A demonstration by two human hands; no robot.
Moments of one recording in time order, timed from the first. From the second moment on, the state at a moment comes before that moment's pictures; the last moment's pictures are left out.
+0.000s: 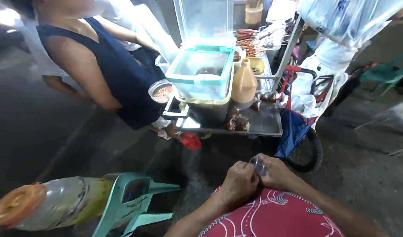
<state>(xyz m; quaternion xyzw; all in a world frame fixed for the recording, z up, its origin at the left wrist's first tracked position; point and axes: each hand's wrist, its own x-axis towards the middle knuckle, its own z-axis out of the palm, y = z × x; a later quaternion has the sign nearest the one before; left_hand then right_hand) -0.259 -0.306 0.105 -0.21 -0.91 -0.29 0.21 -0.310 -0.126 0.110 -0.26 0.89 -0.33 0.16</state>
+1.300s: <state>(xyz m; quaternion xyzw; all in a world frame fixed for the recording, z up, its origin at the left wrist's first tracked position) -0.268 -0.313 0.104 -0.24 -0.89 -0.24 0.31 -0.345 -0.107 0.131 -0.21 0.79 -0.40 0.42</state>
